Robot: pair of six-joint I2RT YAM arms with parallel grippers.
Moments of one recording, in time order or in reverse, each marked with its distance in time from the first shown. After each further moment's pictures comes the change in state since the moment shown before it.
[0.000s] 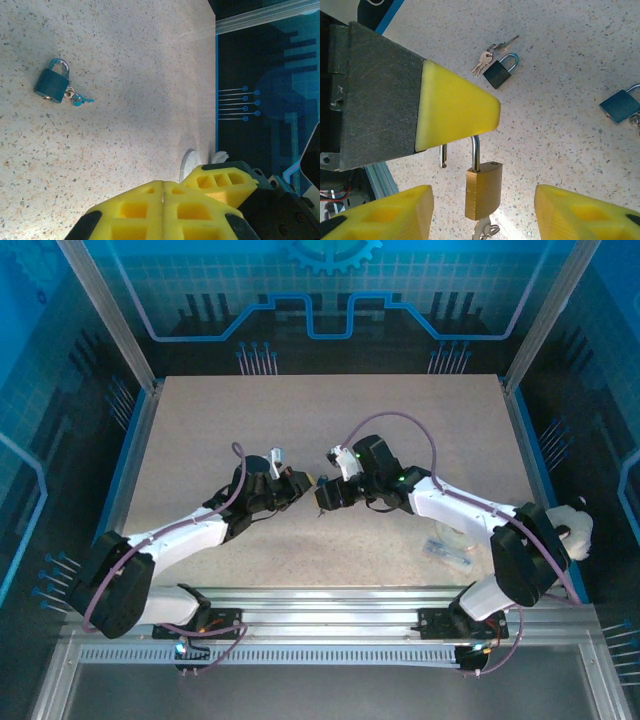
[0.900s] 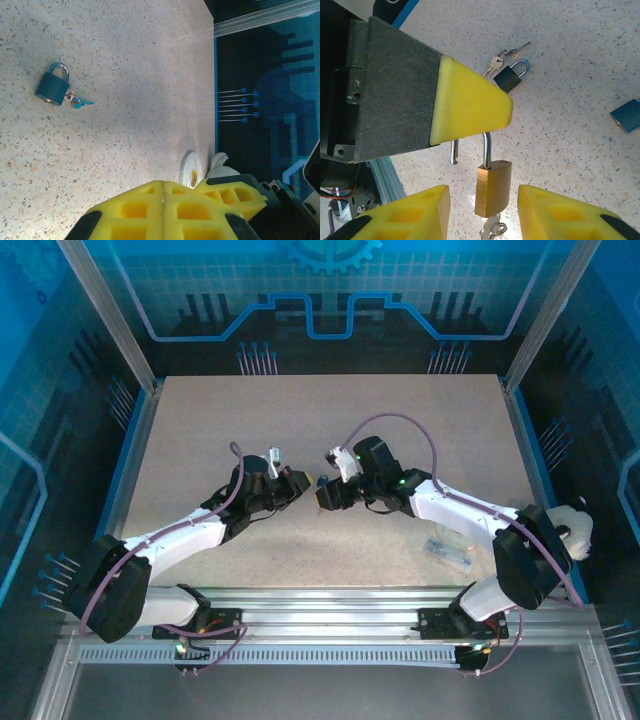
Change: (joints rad) left arm 0.002 -0.019 0.000 -0.014 -0.003 0.007; right arm 0.012 -0.012 -0.018 0.040 -0.015 -0.006
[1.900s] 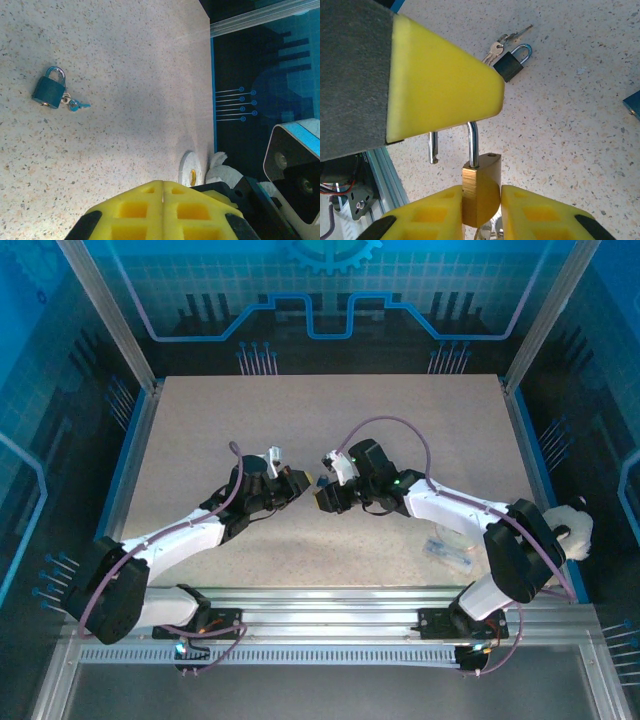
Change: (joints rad) left arm 0.000 -0.012 0.000 0.000 0.000 0.018; right arm 0.008 0.044 0.000 0.005 -0.012 0.011
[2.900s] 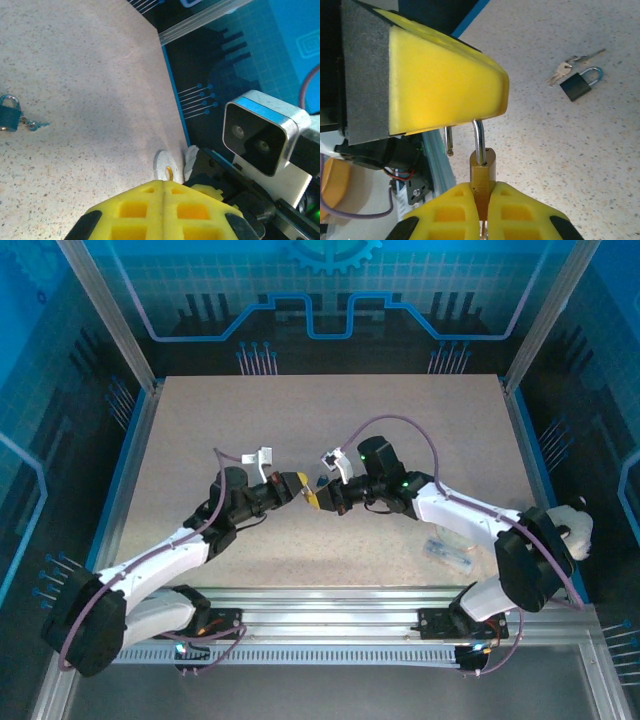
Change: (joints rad) left arm 0.005 -0.203 -0.122 0.140 0.055 0.103; right arm -0.024 -0.070 -0.042 0.115 -0.233 0.024
